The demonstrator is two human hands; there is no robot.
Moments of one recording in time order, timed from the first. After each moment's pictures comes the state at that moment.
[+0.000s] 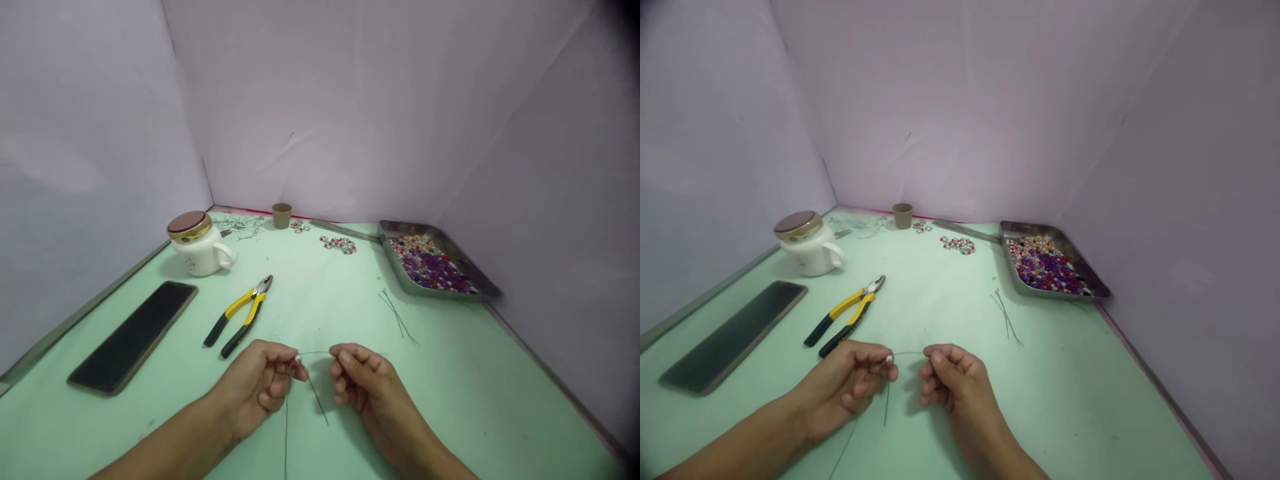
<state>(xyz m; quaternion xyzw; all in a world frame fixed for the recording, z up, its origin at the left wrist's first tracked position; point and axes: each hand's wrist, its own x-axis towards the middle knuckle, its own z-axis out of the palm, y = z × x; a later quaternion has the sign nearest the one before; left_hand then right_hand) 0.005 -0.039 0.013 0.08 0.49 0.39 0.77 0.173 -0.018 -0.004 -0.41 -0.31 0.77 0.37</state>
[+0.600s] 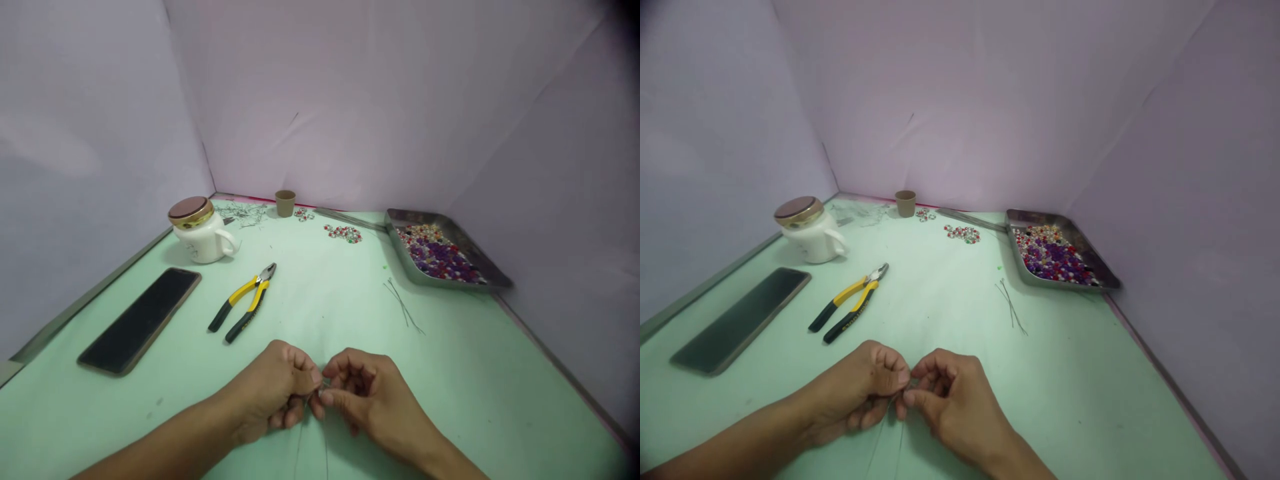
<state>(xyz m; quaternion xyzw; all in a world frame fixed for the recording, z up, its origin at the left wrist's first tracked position) 0.022 -0.052 0.012 0.30 0.53 0.29 0.74 0.176 -0.029 0.003 -0.44 -0.63 0.62 0.20</state>
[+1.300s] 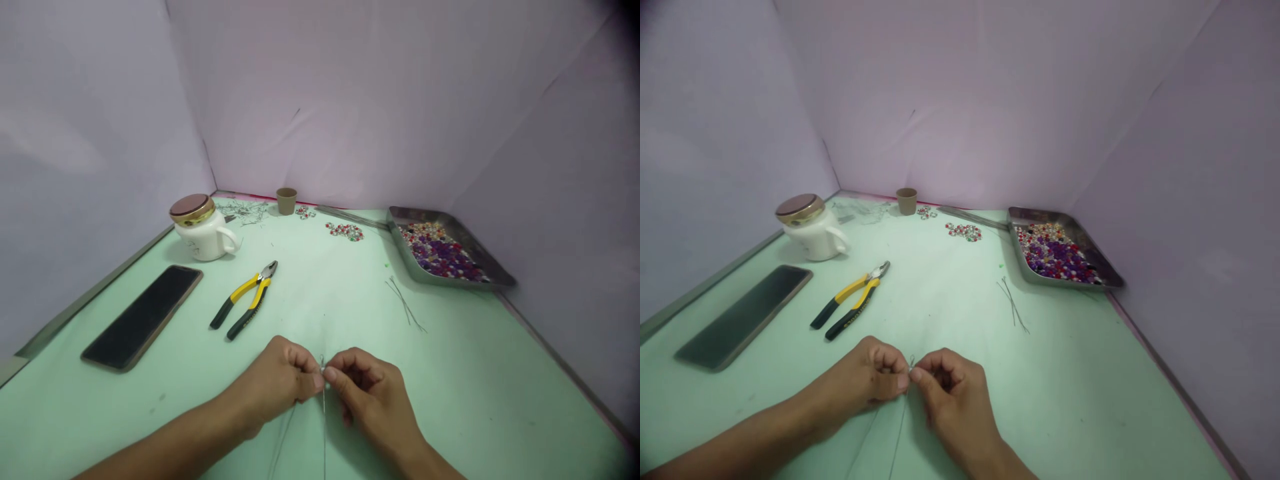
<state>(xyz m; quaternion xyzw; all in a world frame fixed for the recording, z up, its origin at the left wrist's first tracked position) 0.022 -0.052 0.016 0.39 0.58 0.28 0.66 0.169 -0.038 -0.009 -0.51 -0.59 0.56 0.28</state>
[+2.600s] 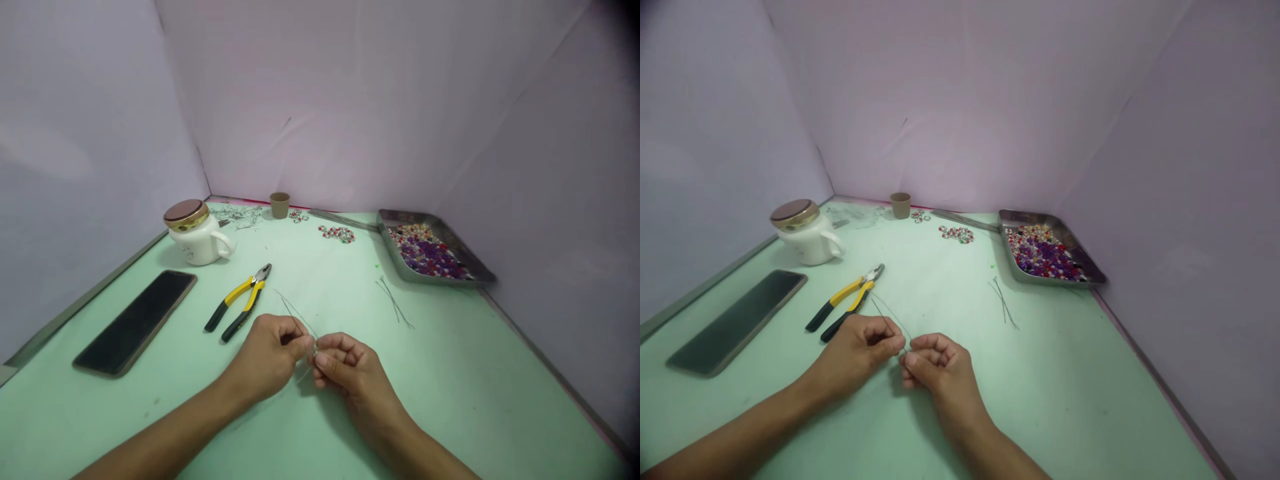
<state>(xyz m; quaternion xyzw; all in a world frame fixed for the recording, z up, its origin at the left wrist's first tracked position) 0.018 -0.039 0.029 0.55 0.62 0.33 0.46 0.160 -0.030 -0.006 -0.41 -0.35 0.76 0.36</state>
